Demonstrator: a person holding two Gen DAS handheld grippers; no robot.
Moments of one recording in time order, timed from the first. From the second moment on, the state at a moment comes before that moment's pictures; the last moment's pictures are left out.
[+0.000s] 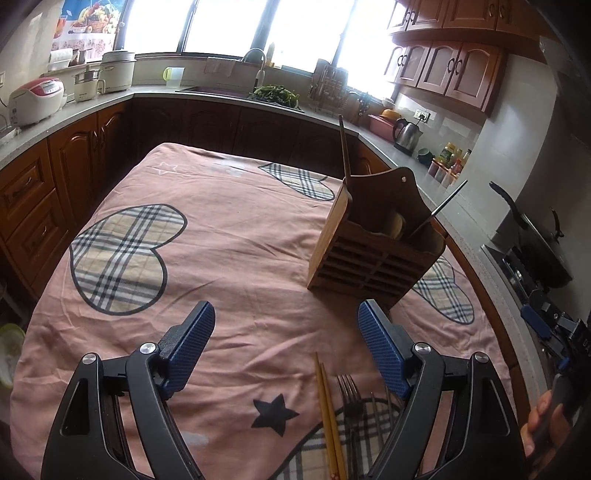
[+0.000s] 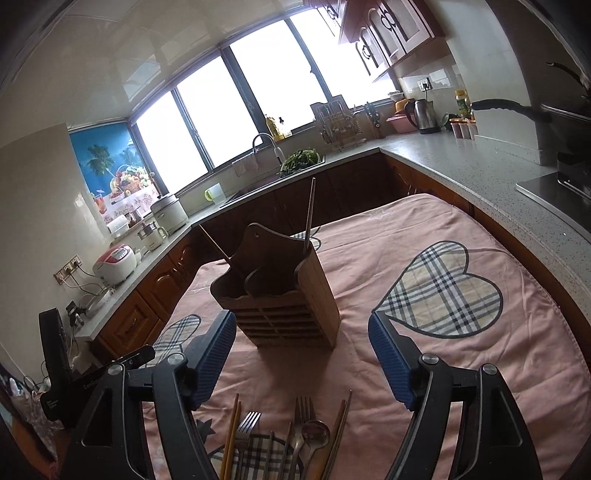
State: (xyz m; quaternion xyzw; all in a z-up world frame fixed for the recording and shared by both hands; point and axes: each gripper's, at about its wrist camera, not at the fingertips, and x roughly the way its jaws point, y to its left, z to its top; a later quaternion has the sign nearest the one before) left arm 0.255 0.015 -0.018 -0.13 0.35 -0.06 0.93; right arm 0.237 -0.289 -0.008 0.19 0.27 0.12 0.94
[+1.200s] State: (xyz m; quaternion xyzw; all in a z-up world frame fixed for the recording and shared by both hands) left arm 0.213 -0.019 -0.073 -0.08 0.42 -0.10 0.90; right arm 0.192 -0.286 -0.092 0.16 0.37 0.09 0.91
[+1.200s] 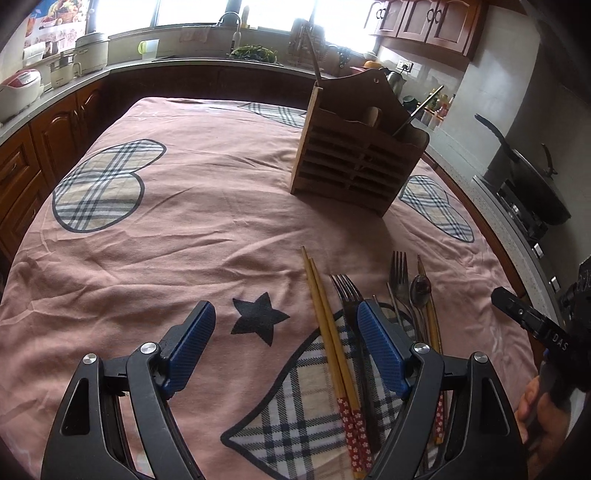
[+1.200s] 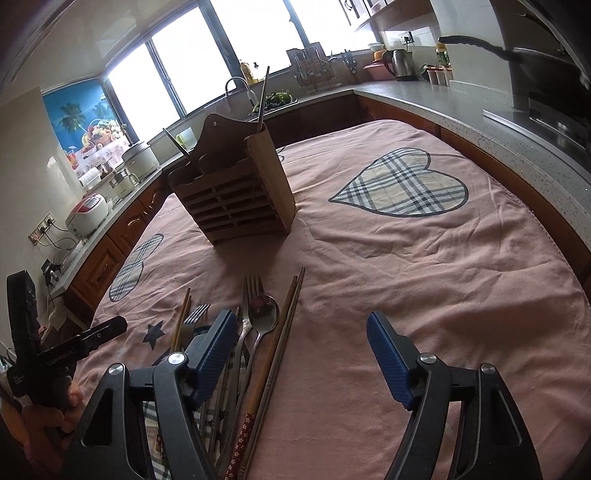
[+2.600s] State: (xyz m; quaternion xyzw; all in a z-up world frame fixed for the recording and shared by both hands) left arm 0.286 -0.012 -0.115 -0.02 0.49 -0.11 0.86; right arm 0.292 -0.266 -0.138 0.08 0.47 0.08 0.87
